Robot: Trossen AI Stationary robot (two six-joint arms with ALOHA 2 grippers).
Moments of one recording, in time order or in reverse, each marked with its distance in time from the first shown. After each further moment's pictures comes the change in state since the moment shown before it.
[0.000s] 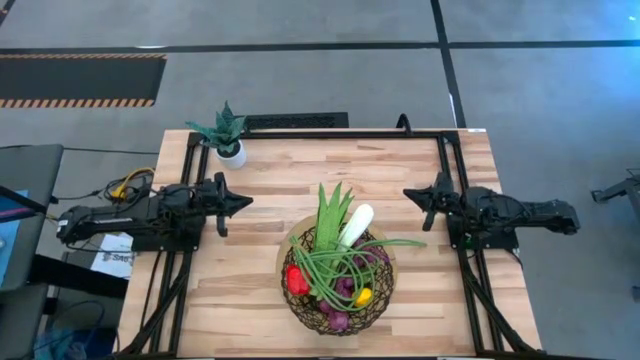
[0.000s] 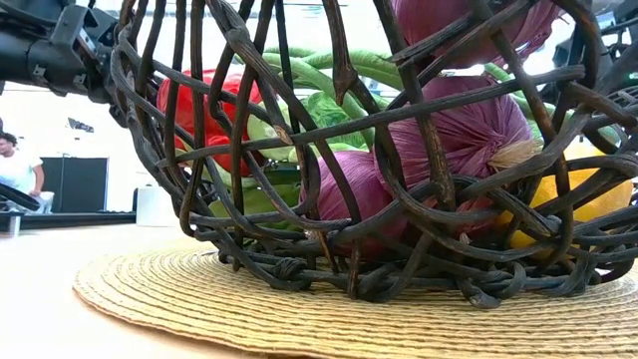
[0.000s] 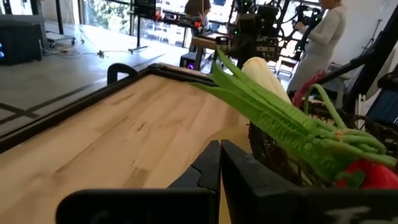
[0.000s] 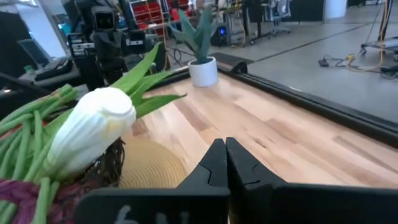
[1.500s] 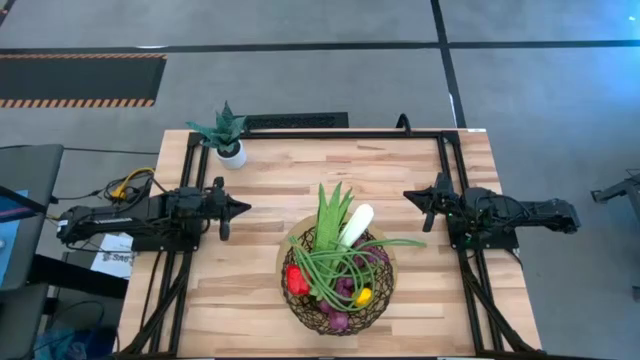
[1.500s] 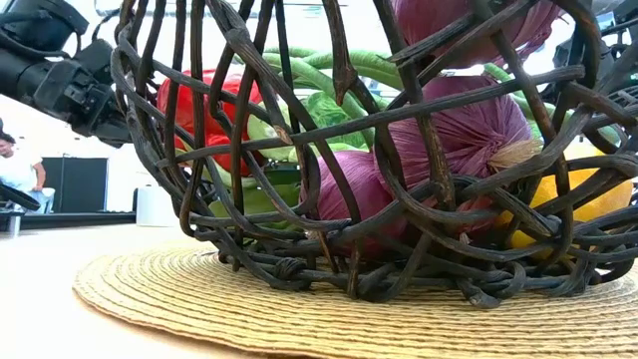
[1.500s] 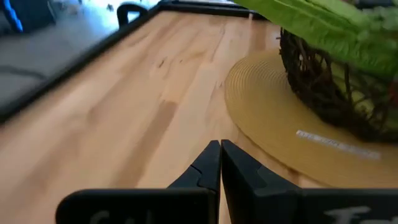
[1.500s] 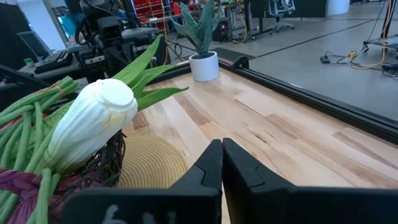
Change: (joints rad) left arm 0.000 0.000 0.000 -0.274 -0.041 0.124; right arm 0.016 0.003 0.001 -0.023 0.008 -0.001
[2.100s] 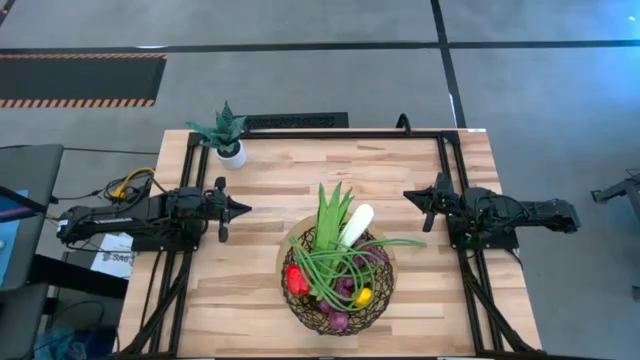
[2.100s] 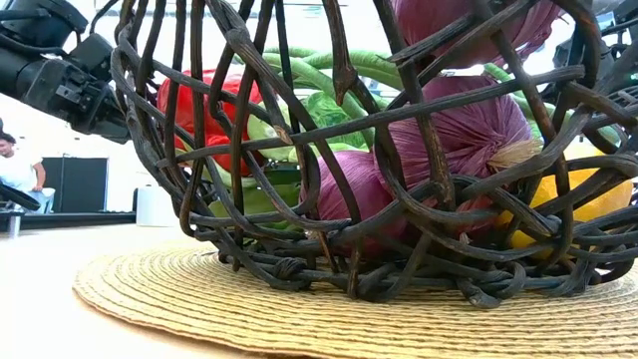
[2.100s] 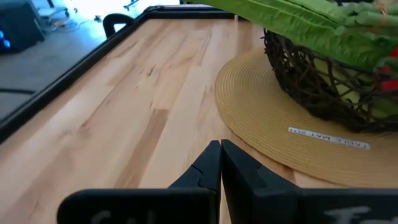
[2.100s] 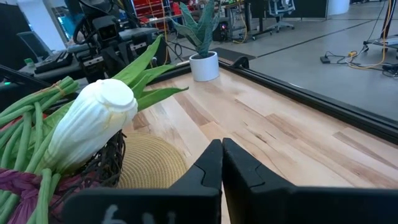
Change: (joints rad) left arm 0.000 0.000 0.000 0.015 0.042 0.107; right arm 0.000 0.000 -0.001 0.000 0.000 0.000
